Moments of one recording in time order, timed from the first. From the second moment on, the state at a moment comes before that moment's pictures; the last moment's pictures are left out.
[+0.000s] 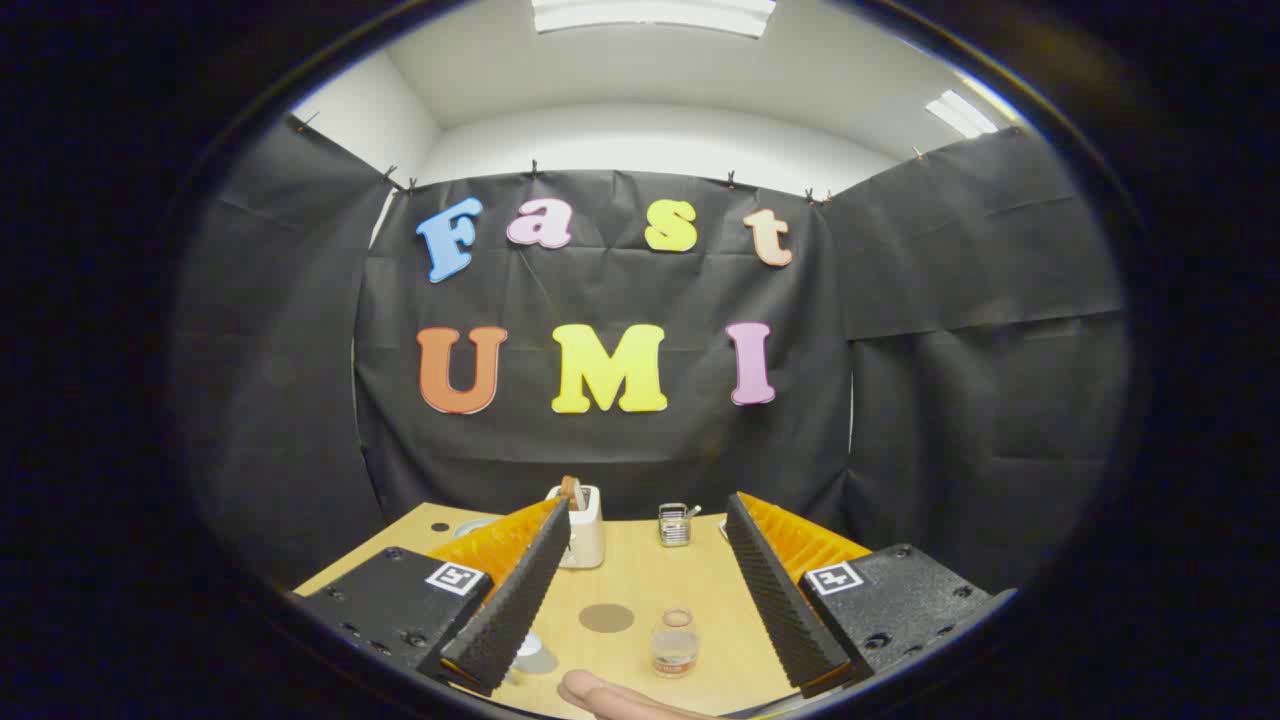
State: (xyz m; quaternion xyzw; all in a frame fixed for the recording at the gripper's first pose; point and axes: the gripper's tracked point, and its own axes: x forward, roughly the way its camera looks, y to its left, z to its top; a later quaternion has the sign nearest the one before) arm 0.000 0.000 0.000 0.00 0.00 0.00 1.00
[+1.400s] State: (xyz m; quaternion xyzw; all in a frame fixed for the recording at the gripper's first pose) arm -0.005 0.020 -0.009 0.01 0.00 0.04 1.00
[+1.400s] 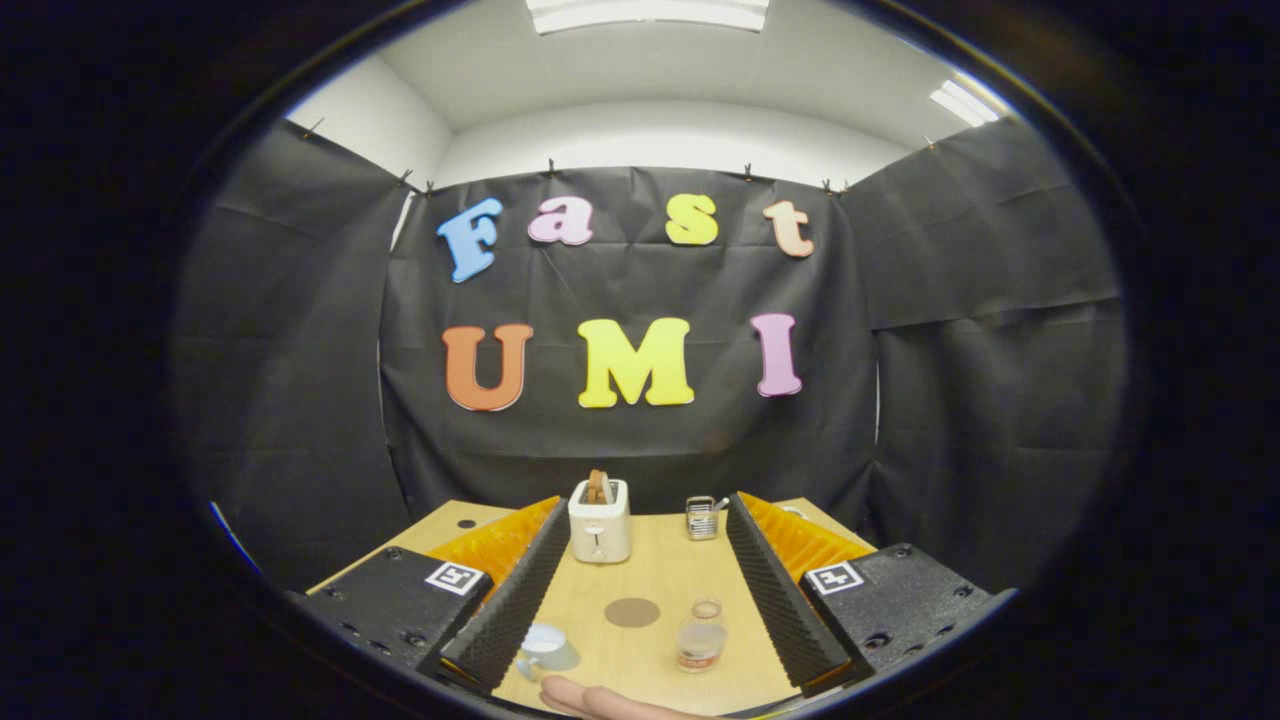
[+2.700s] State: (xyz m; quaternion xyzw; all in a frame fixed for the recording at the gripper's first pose) arm 0.049 -0.033 -0.140 -0.05 0.02 0.01 1.00
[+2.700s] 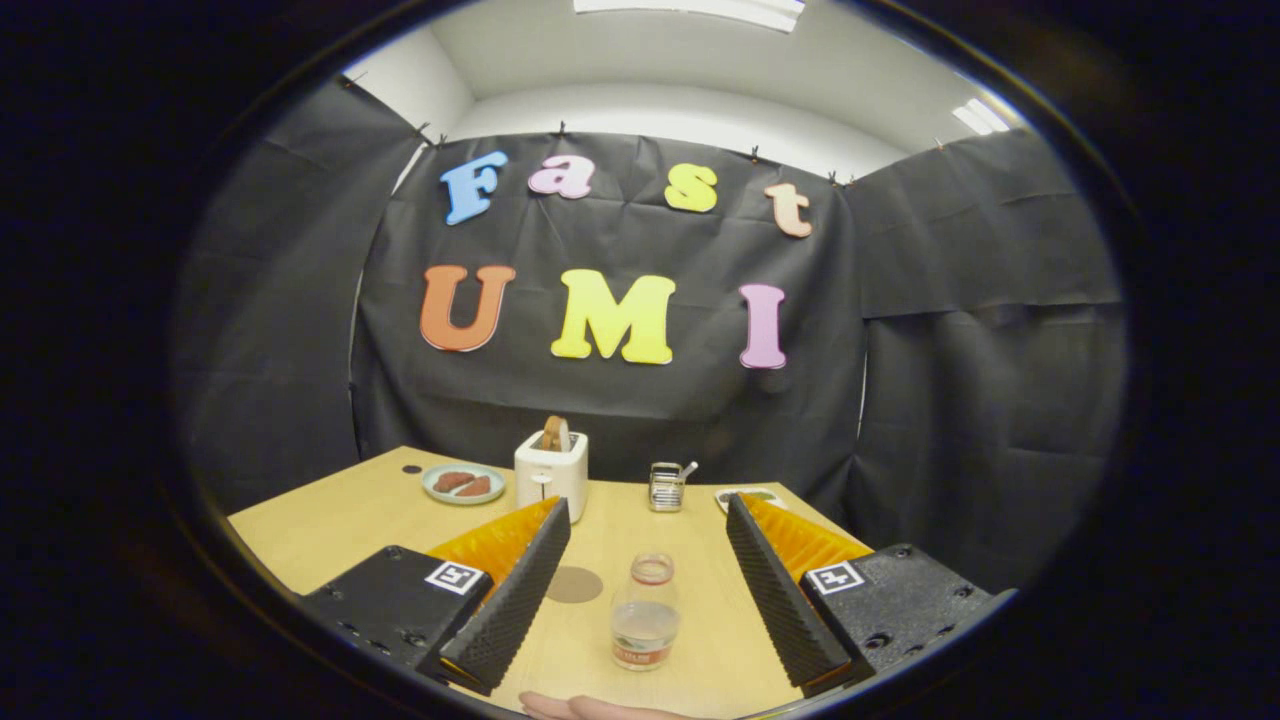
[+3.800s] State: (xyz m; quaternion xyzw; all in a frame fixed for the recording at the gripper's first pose) arm 0.096 -0.055 -0.284 -0.06 0.09 -0.01 0.99
